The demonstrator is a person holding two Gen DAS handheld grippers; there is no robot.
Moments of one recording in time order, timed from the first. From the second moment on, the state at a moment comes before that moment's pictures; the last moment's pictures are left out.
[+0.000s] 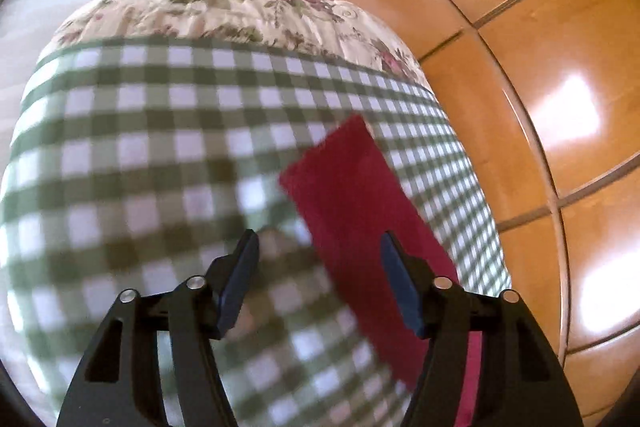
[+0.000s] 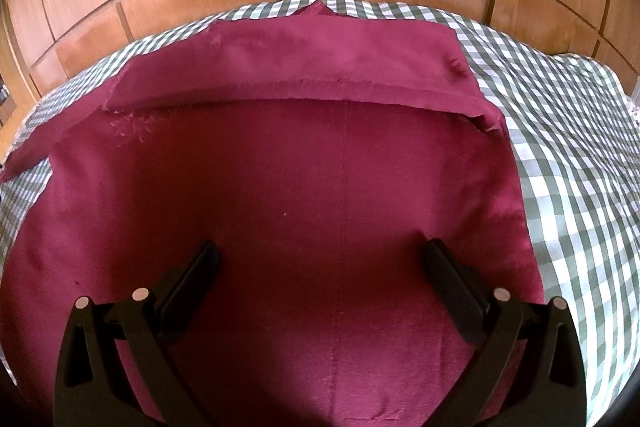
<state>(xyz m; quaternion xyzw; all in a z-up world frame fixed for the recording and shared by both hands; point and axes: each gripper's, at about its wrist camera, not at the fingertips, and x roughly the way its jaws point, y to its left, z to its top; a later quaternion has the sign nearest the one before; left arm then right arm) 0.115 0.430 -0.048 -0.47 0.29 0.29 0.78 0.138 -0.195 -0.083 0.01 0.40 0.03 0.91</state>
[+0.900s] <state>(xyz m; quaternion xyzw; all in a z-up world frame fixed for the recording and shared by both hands) 0.148 0.056 0.005 -0.20 0.40 -0.14 0.88 0.142 -0.201 -0.067 0.06 0.42 0.06 0.91</state>
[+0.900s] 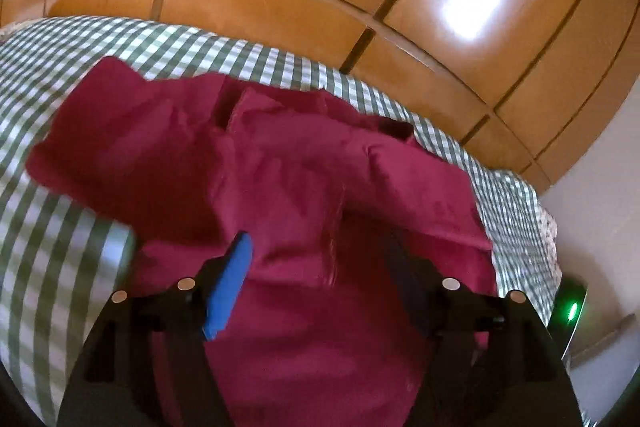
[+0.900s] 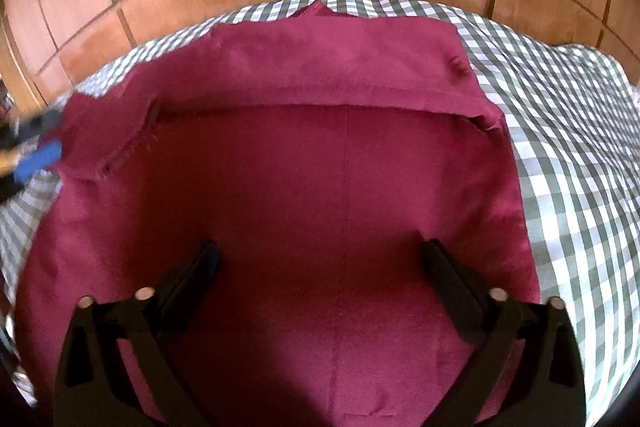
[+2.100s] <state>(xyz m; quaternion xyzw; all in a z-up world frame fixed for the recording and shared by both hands) 0.206 0.147 -0.042 -0.20 0.46 0.15 0.85 0.262 -0.237 0.064 0.12 0.31 0.12 0.94</state>
